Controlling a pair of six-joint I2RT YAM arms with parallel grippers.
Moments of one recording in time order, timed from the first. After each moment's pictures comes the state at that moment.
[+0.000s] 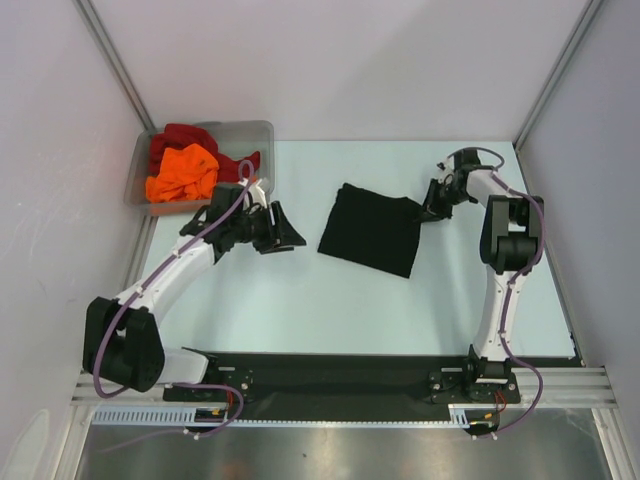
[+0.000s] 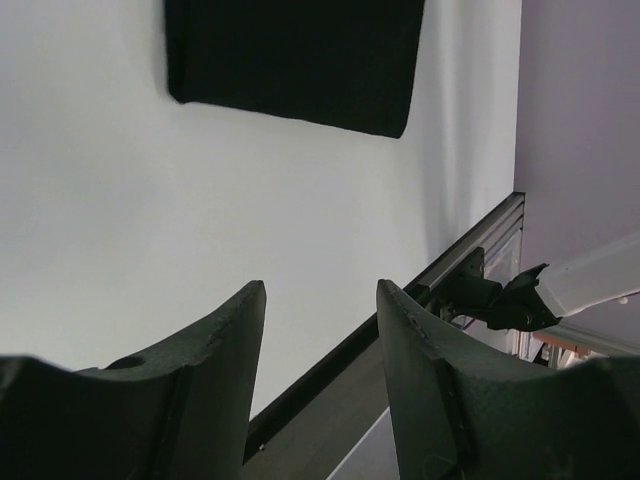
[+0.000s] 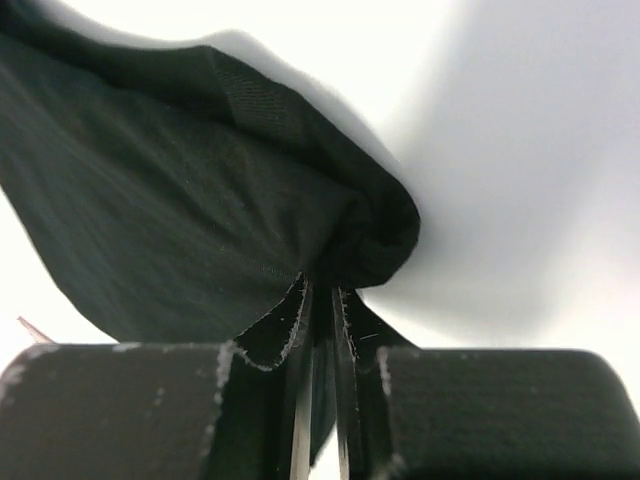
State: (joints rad) left arm -0.30 1.33 0.96 -0.37 0.59 -0.58; right arm -0.03 2.26 1.72 -0.66 -0.52 0.24
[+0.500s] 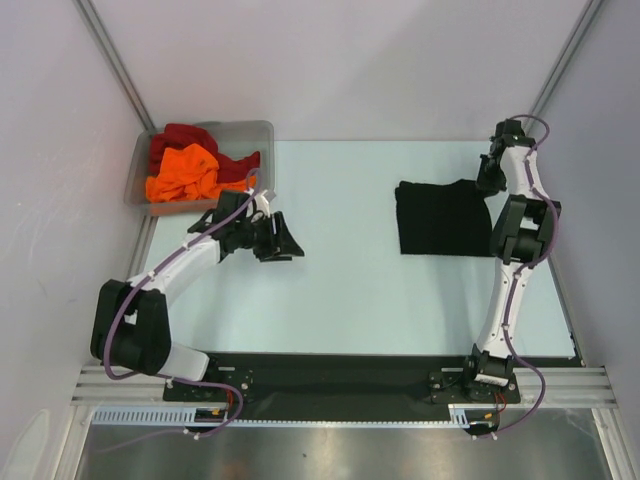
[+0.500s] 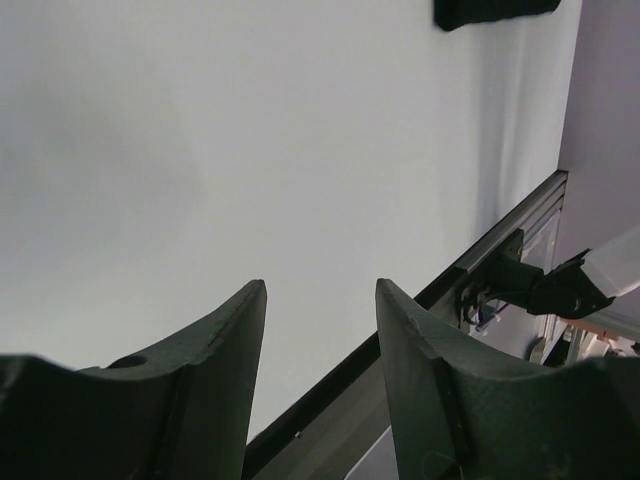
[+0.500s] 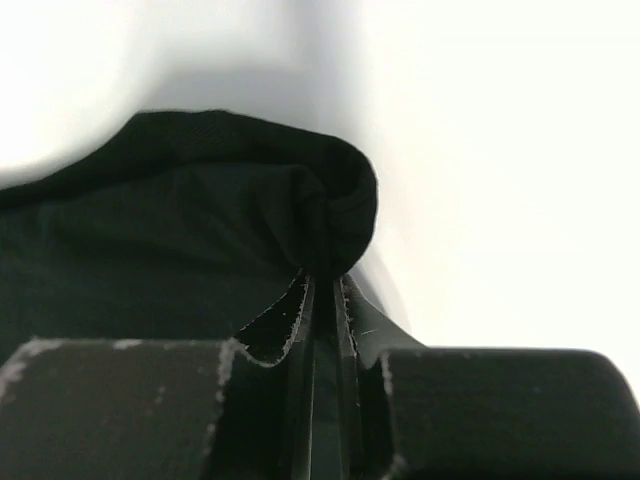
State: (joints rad) left arm -0.28 1.43 0.93 -0.37 0.61 -0.50; right arm -0.20 2.39 2.15 -0.95 -0.04 0.10
